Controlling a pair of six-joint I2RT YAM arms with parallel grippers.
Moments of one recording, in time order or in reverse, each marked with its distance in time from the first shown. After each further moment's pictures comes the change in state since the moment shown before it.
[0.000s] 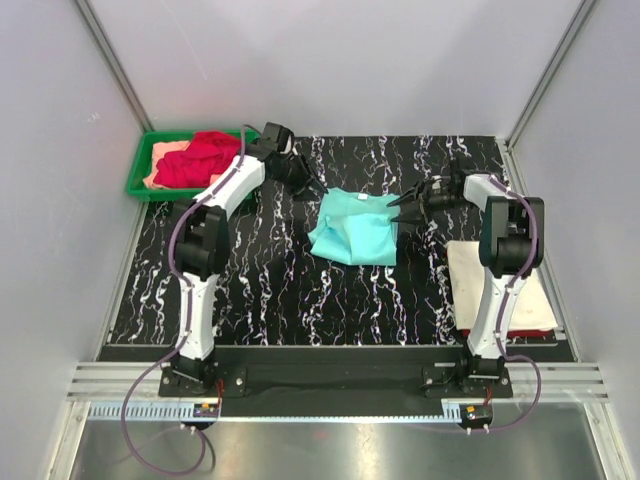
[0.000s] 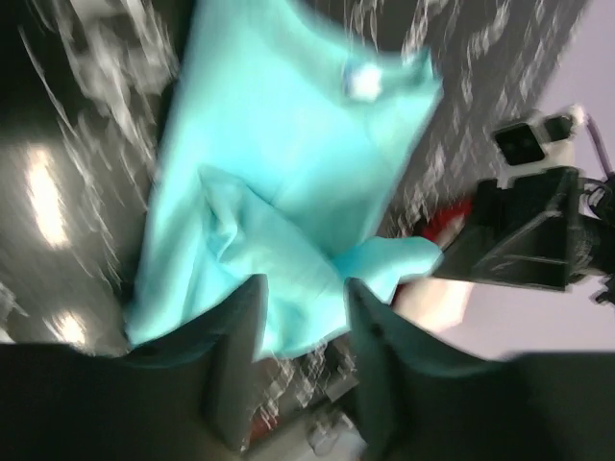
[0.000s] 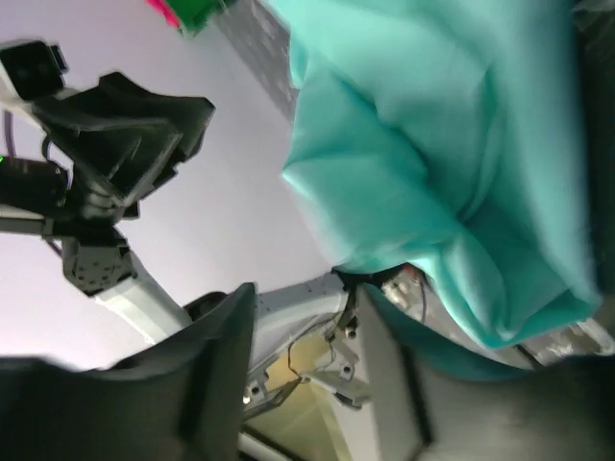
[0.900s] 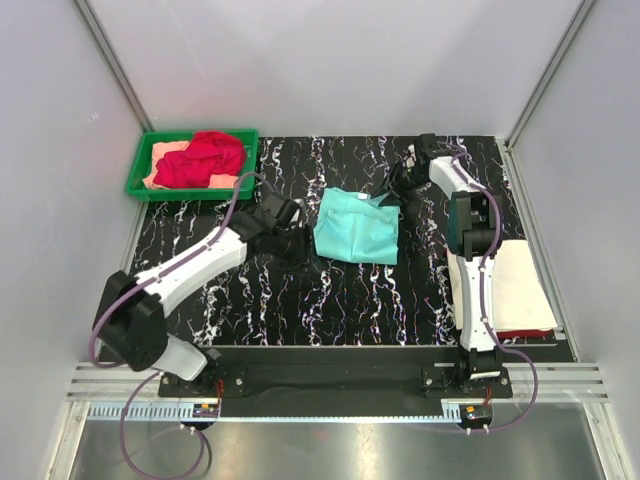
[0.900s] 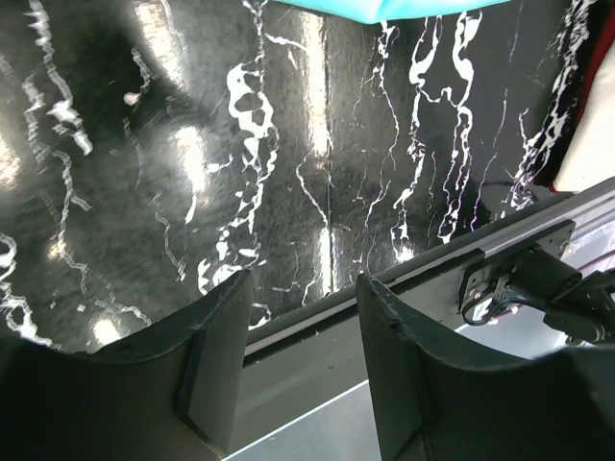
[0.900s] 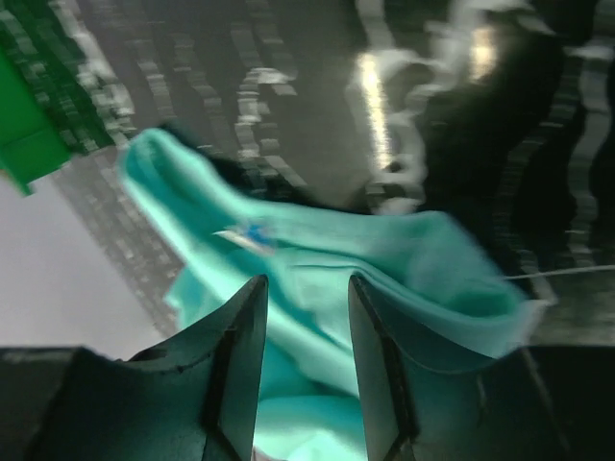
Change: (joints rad) left arm -0.306 -0.687 -0.756 0.005 -0.266 0.121; right arm 0.138 0.390 0.626 -0.027 0.472 -0.191
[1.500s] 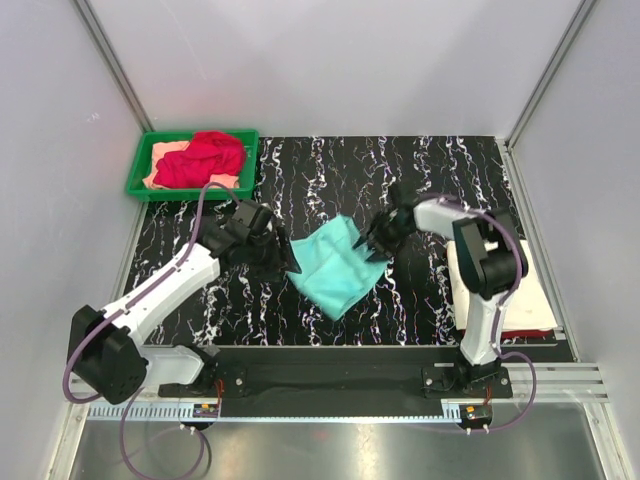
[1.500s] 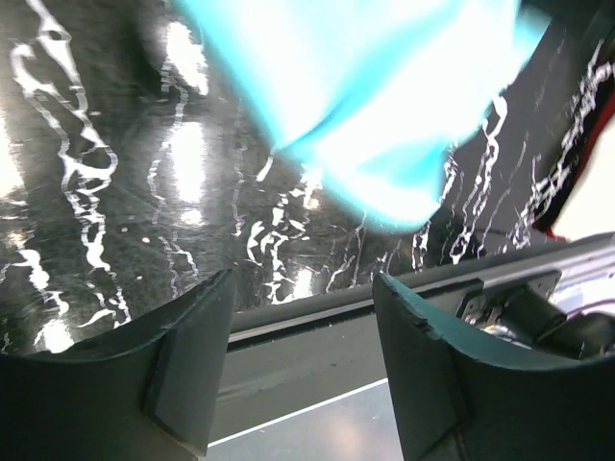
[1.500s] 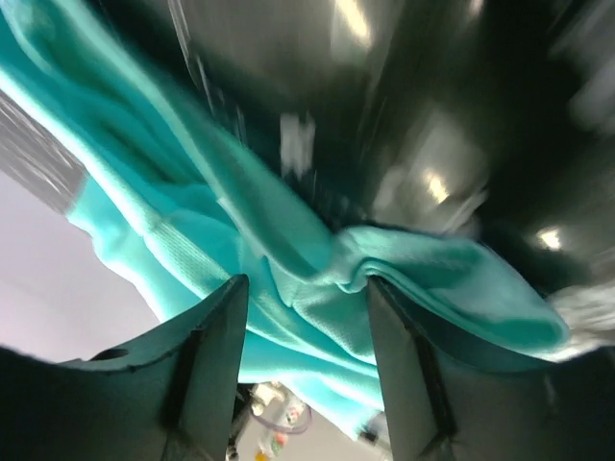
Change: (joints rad) left arm 0.061 -0.231 -0.118 -0.097 -0.114 -0.109; right arm 0.166 -0.493 -0.839 0.238 0.142 0.326
